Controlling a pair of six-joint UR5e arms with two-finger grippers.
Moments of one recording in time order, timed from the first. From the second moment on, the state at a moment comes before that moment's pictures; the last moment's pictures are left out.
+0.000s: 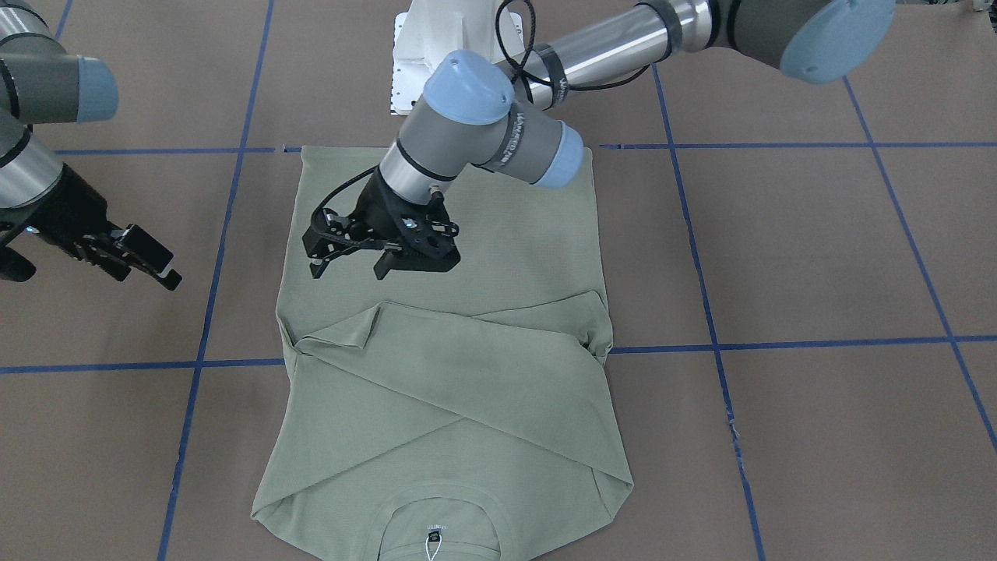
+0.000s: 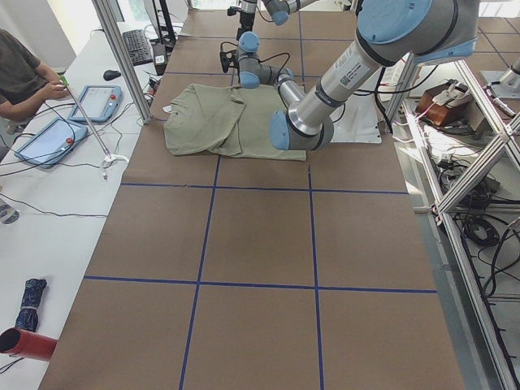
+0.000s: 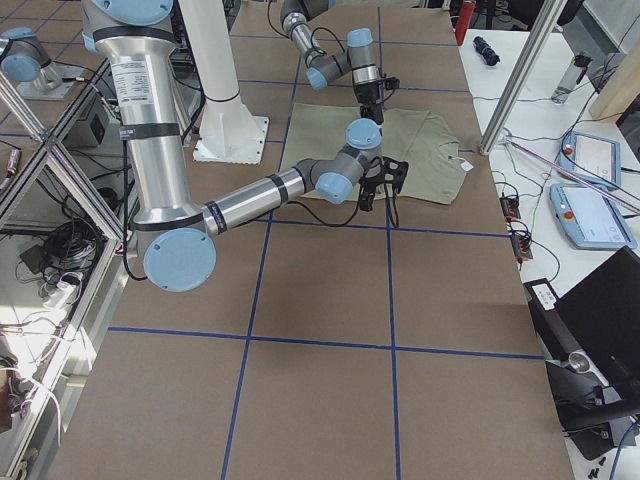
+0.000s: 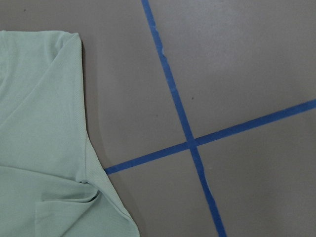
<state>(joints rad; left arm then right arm) -0.59 -2.53 -1.30 -2.26 -1.90 -1.67 0.92 -1.43 1.84 -1.07 2.12 1.39</state>
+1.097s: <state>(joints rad) -0.65 -2.17 -1.75 -2.11 -1.95 -1.43 0.08 -1.51 2.07 -1.30 1.35 2.13</state>
